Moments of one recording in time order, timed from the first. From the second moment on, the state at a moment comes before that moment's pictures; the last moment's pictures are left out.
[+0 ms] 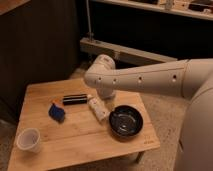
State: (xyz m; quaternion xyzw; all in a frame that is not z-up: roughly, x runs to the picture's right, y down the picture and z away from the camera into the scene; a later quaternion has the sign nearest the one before) arm 0.023 0.058 0.727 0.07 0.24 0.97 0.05
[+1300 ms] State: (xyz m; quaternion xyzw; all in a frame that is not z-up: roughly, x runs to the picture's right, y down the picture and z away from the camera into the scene) arm 0.038 0.048 0.737 0.09 0.24 0.97 -0.02
